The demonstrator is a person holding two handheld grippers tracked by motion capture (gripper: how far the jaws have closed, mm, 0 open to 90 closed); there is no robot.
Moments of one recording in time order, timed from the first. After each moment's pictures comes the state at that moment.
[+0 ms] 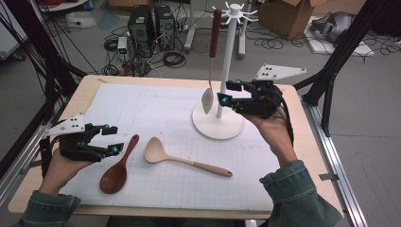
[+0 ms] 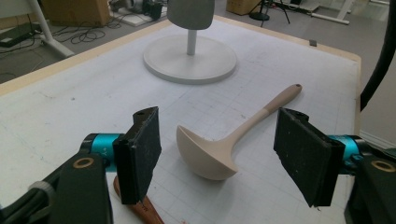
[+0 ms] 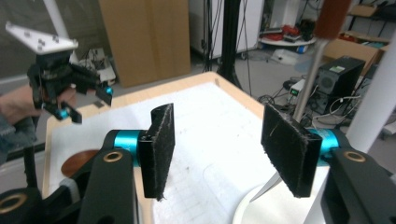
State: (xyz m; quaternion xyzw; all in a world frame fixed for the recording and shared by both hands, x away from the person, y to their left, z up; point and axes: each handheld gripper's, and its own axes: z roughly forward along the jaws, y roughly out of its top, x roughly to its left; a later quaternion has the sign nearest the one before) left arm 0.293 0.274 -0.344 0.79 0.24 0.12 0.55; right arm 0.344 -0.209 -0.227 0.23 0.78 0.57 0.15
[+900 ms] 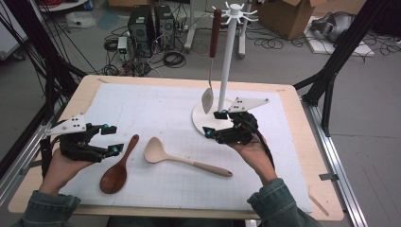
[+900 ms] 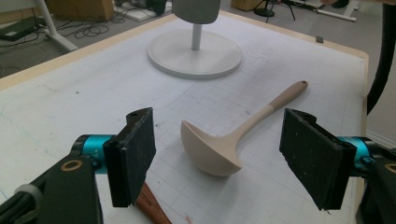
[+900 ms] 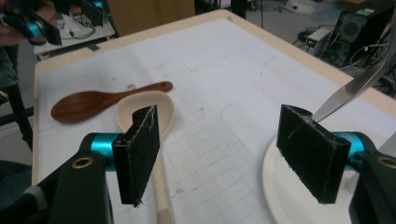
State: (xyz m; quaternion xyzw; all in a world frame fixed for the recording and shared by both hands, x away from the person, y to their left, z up) left arm 0.294 0.274 -0.346 0.79 0.25 0.12 0.54; right arm 0.338 -0.178 -0.315 0.25 0.82 0.50 0.12
